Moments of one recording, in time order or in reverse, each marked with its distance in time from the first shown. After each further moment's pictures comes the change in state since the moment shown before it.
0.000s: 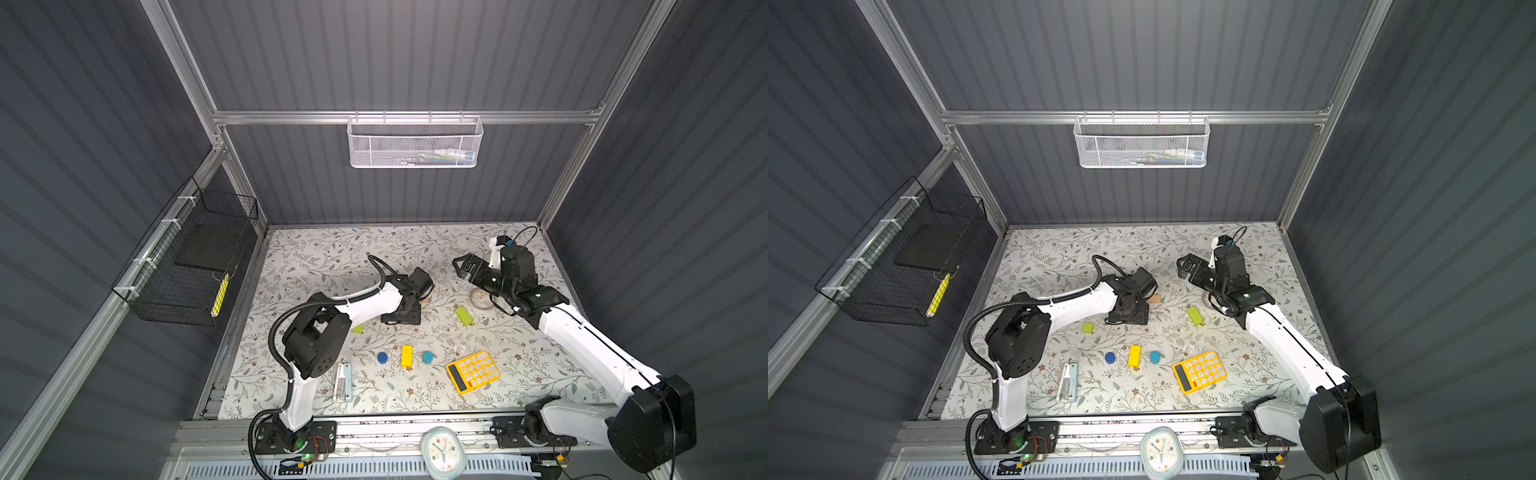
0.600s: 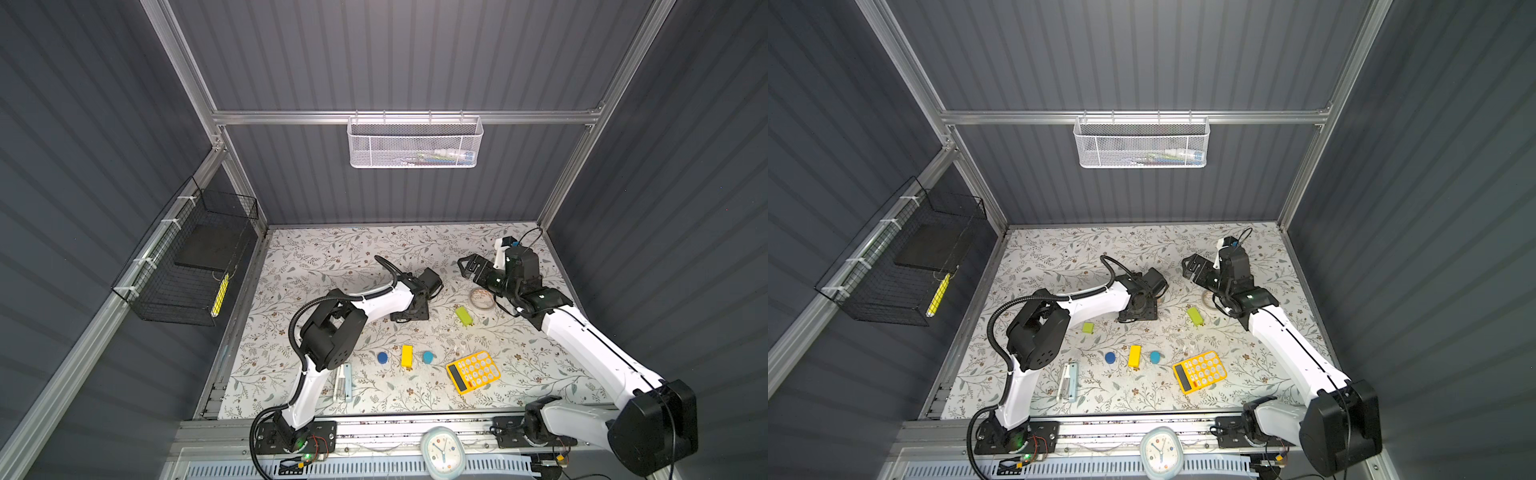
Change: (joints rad) left arm -0.022 0.130 0.126 0.024 -0.056 -0.102; right arm -0.033 -0.012 -0.016 0.000 -0.001 0.000
